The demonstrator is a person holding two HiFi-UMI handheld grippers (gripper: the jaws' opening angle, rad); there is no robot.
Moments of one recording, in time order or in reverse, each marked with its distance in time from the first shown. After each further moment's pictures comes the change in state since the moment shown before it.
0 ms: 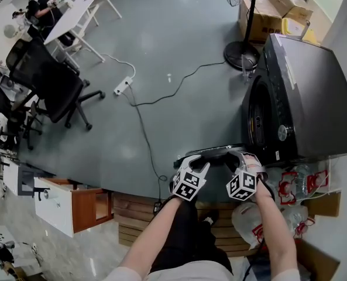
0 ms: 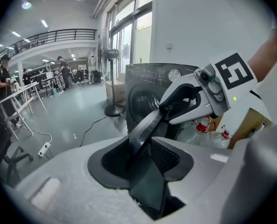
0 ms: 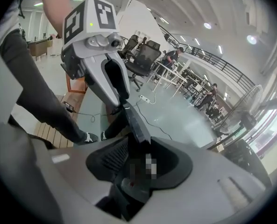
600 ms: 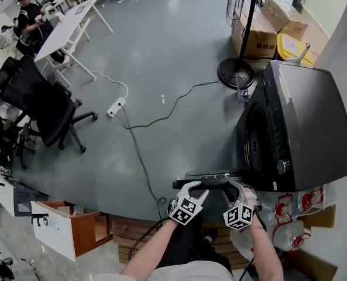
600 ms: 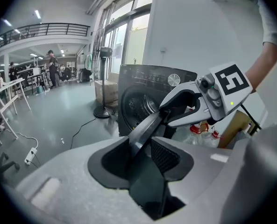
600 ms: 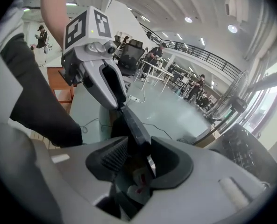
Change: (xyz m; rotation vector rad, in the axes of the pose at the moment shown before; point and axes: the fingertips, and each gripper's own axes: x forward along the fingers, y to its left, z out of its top) left arm 0.019 0.026 0.015 0.024 -0.008 -0.168; right arm 0.012 -0.021 0.000 0.190 0.013 -0.092
